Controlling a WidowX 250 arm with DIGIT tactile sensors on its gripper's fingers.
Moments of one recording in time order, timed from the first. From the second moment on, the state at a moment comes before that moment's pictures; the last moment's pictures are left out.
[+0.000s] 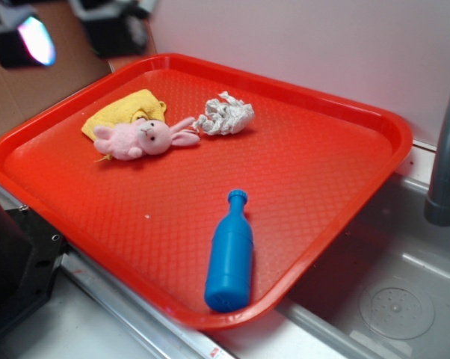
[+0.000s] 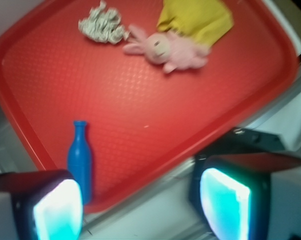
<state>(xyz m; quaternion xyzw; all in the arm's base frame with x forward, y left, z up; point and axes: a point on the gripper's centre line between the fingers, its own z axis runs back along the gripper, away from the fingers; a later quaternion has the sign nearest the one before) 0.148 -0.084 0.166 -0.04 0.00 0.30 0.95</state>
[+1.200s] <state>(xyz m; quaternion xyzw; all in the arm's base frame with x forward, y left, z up) 0.158 -0.168 0.021 0.01 0.05 0.31 0.95</state>
